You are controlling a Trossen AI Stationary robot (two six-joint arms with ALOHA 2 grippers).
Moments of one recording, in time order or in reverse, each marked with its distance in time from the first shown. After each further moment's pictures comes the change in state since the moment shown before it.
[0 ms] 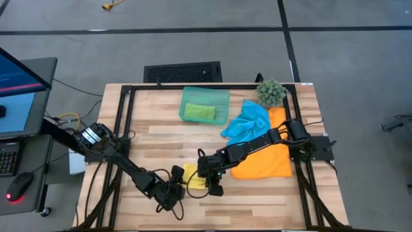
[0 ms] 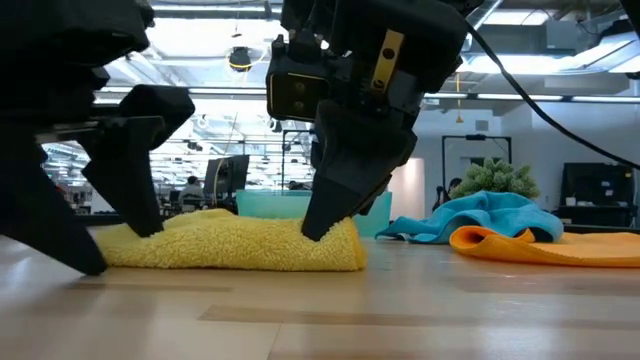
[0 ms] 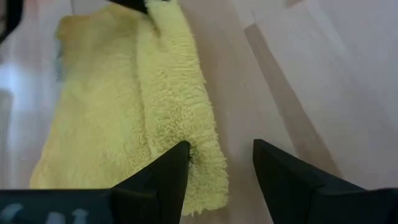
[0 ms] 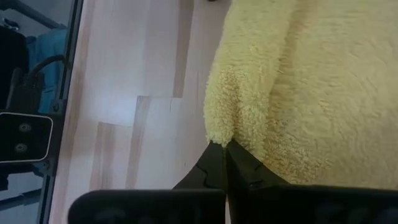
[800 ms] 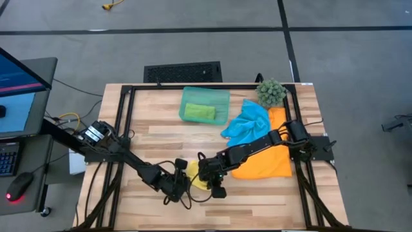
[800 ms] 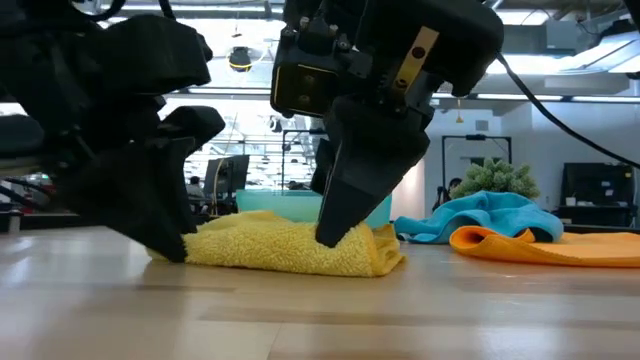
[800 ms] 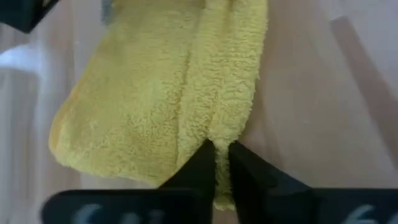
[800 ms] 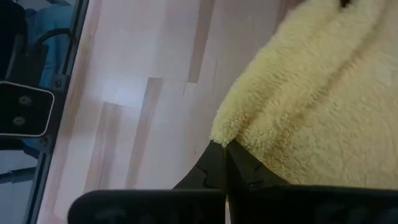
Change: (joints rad) left arm 0.111 0.023 -0.011 -0.024 0.025 0.007; right arm 0.024 0.000 0.000 -0.021 -0.006 -0.089
